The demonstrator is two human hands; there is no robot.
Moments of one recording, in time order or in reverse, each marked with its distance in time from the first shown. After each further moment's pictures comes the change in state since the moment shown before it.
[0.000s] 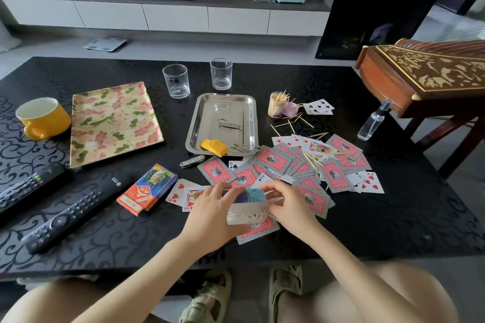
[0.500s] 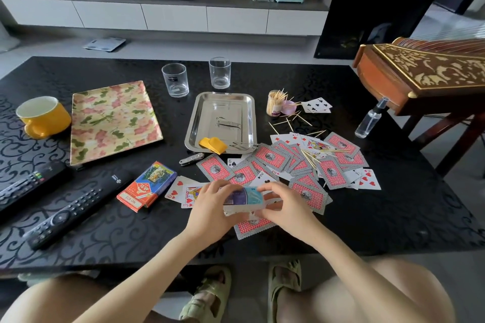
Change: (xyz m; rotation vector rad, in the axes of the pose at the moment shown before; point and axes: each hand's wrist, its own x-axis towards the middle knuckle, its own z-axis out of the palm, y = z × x) left_hand 0.003 -0.007 0.013 -0.177 0.110 -0.055; right_hand -0.011 0.004 -0.003 -0.090 -0.074 -0.048
